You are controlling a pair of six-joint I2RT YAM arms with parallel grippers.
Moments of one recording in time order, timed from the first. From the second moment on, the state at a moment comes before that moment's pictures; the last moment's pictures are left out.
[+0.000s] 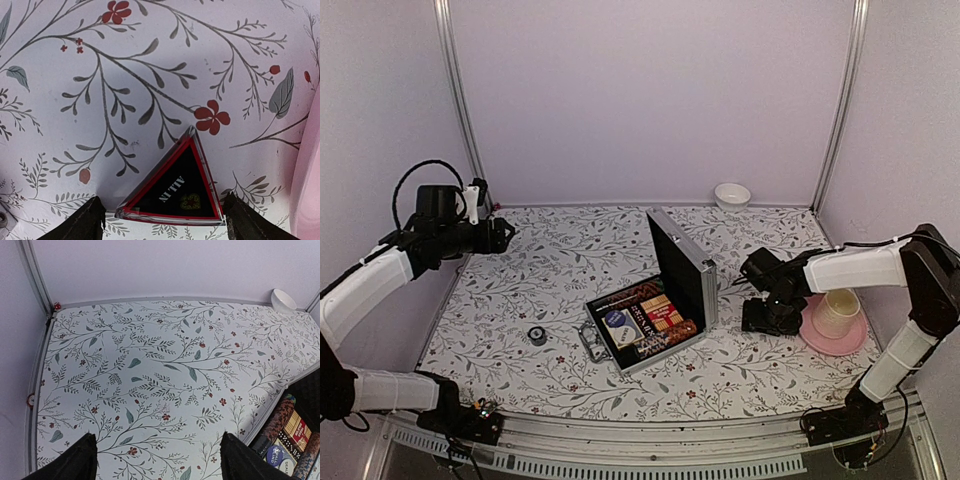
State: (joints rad) left arm -0.15 1.10 0.87 -0.31 0.06 -0.09; right arm 0.64 1.62 0.86 -0.62 0.21 0.79
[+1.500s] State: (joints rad) left arm -0.15 1.10 0.87 -0.31 0.07 -0.09; right arm 0.64 1.61 0.84 -0.58 0.23 0.74
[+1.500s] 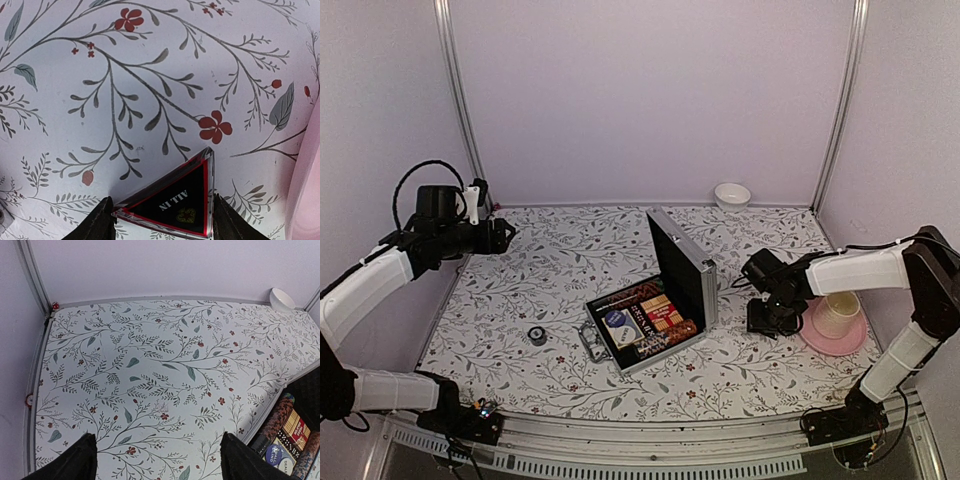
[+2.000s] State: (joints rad) left arm -0.15 1.10 0.87 -0.31 0.07 -0.09; right arm 0.81 1.44 0.77 -0.63 0.20 0.71
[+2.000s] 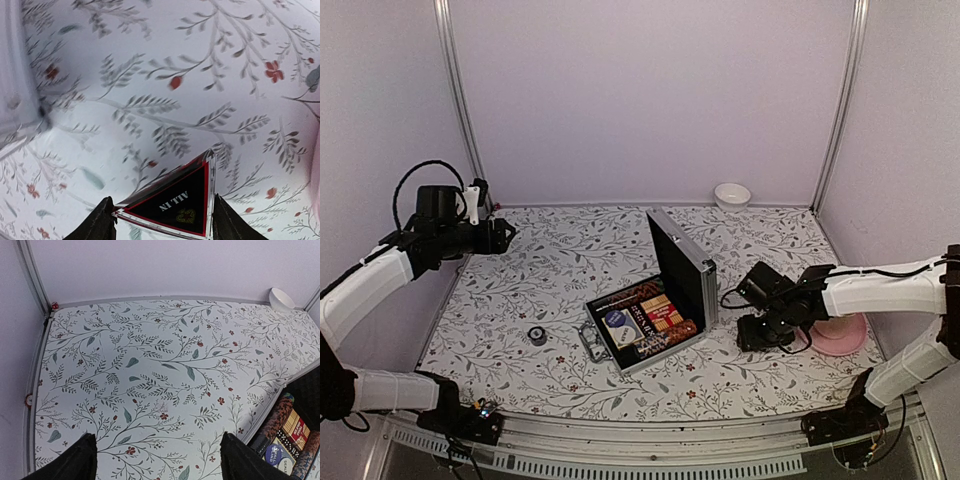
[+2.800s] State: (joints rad) left arm -0.15 1.09 0.85 -0.31 0.07 -0.09; right arm 1.33 1.58 0.97 -0.58 0.13 0.79
